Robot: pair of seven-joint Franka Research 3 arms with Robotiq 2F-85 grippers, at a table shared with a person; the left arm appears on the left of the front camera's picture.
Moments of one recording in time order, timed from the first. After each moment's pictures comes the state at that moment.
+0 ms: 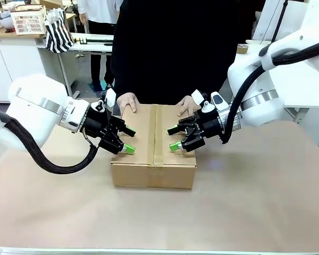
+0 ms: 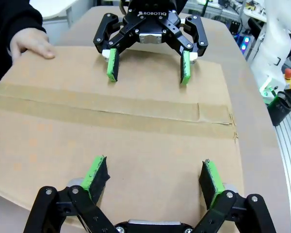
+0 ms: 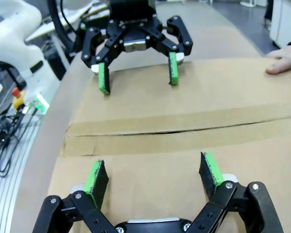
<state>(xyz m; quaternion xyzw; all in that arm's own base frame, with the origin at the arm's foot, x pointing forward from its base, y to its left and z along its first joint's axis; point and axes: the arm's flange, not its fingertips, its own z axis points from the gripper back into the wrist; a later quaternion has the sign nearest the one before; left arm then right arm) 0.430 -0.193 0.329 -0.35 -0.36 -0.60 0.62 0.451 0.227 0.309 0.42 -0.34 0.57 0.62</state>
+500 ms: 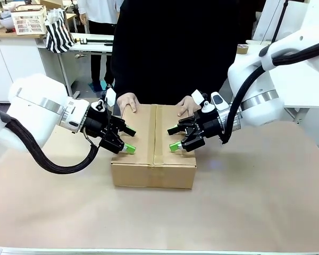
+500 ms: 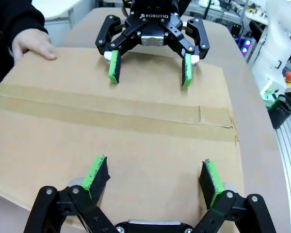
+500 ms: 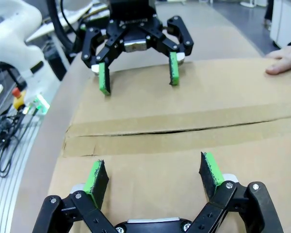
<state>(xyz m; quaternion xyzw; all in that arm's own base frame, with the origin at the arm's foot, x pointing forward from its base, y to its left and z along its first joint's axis) 0.431 -0.193 0.330 -0.35 -0.36 -0.60 0.62 0.452 0.227 0.310 0.42 -0.34 0.57 0.62</state>
